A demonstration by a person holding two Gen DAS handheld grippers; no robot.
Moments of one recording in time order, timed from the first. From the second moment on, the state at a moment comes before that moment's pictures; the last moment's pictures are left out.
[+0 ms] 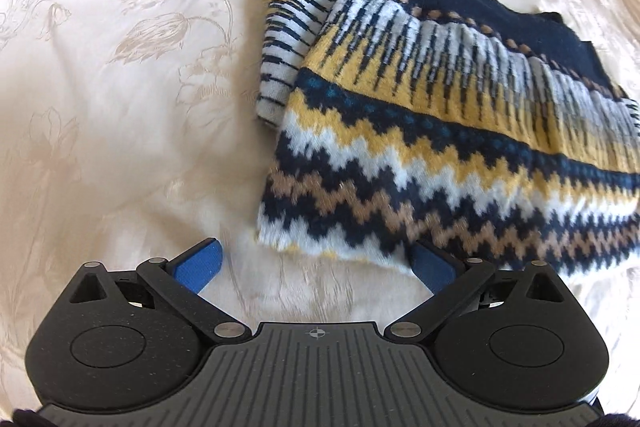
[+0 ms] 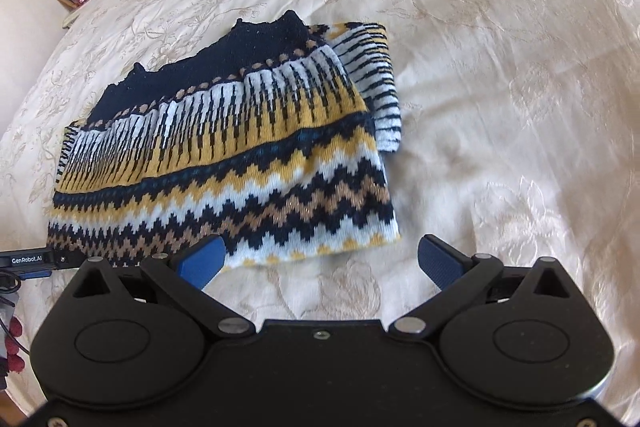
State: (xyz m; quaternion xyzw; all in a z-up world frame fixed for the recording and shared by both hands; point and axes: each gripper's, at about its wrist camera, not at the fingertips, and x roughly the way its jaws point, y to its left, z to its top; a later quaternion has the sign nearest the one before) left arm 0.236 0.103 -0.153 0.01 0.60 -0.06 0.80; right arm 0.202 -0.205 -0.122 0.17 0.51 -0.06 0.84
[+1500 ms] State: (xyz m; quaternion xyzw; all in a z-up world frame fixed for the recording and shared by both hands) left arm 0.295 -0.024 -0.147 0.07 0.57 -0.11 0.81; right arm 0.230 -0.279 -0.160 0.34 0.49 0.01 0.80
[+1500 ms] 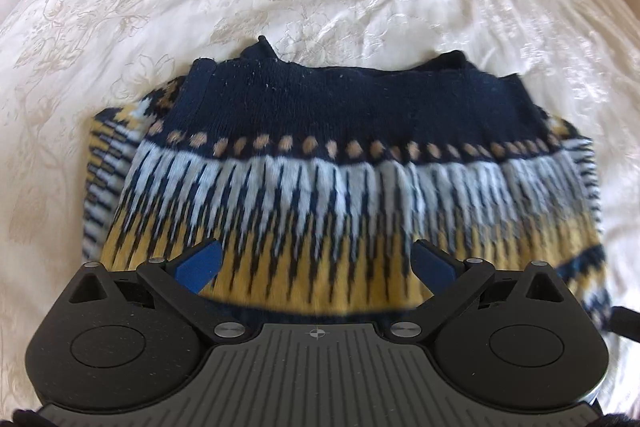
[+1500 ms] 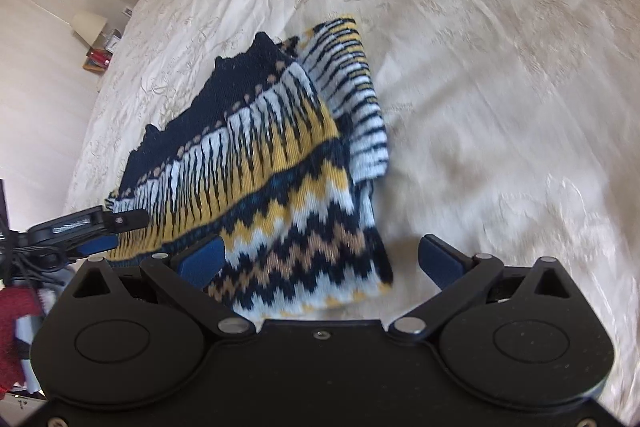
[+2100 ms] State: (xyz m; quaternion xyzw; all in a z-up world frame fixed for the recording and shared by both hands) left arm 0.316 -0.020 -0.181 0.07 0.59 -0.10 0.80; right arm 0.318 -0.294 -0.202 0.38 0.50 0.11 0.77
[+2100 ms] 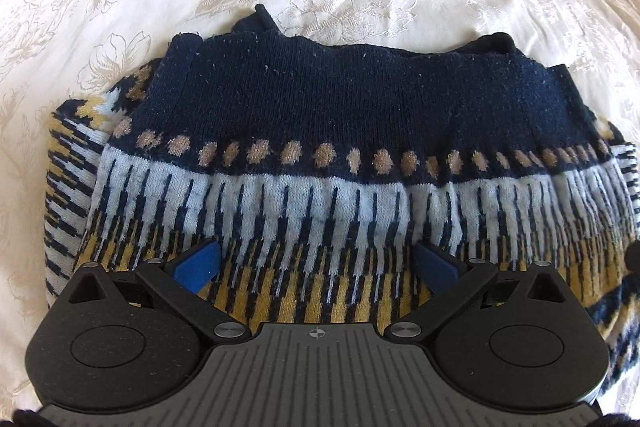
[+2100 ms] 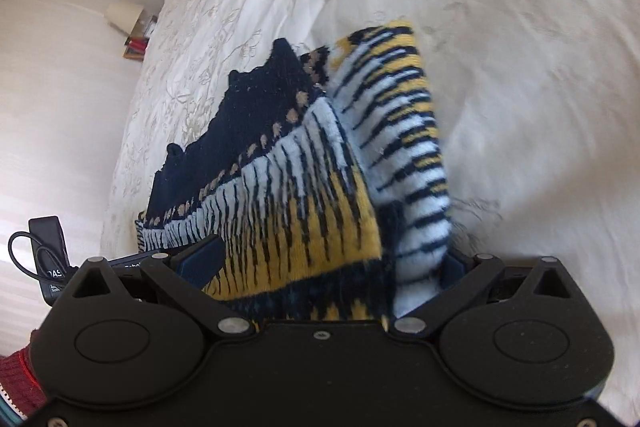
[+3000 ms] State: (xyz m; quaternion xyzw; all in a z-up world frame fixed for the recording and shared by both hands) left arm 0.328 -0.055 -0.188 0.09 0.59 -0.07 0.80; right arm 0.325 -0.311 -0.211 0.42 0.48 0.15 0.75
